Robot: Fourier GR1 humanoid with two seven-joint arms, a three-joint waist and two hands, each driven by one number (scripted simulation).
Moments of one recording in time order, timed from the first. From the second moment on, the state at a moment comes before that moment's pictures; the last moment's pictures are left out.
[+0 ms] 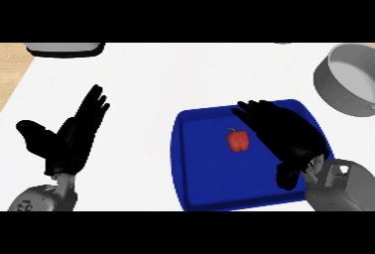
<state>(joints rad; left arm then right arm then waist) -0.14 0.30 -0.20 -1.68 0.27 0.28 0.27 -0.44 -0.47 0.47 -1.81 0.69 0.69 0.45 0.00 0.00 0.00</state>
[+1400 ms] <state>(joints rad) -0.14 0.19 -0.11 -1.69 0.15 0.18 0.31 -0.41 -0.21 0.45 -1.50 1.08 0.56 0.36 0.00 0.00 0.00</state>
